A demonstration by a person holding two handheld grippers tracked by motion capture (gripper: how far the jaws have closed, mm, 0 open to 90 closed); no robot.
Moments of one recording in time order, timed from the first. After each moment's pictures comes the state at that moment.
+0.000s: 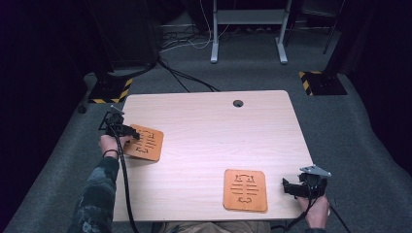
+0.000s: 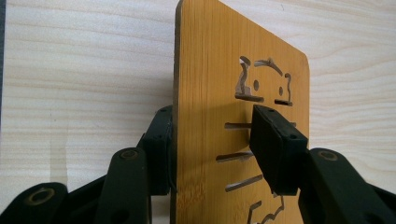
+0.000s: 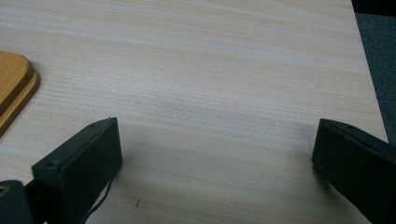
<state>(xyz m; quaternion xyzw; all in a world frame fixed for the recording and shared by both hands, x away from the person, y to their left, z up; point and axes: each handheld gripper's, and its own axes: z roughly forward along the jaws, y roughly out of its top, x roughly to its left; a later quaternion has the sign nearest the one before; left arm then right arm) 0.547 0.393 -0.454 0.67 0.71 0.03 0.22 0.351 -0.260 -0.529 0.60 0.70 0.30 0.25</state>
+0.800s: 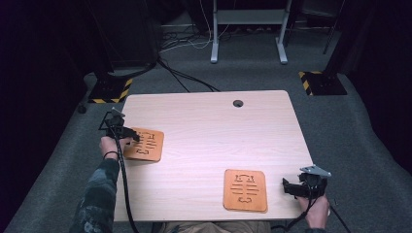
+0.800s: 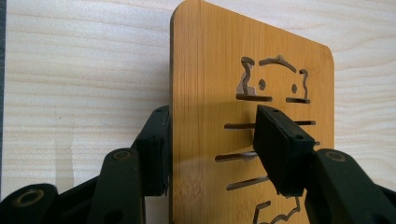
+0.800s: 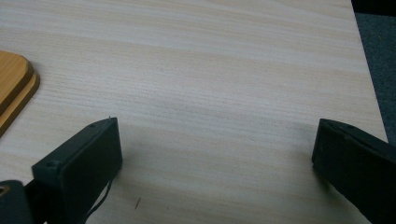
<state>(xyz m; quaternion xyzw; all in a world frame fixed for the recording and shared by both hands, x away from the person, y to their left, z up) 0.548 0.395 -0.465 0.67 0.71 0.03 0.21 0.351 -0.260 -0.529 0.60 0.70 0.30 0.25</state>
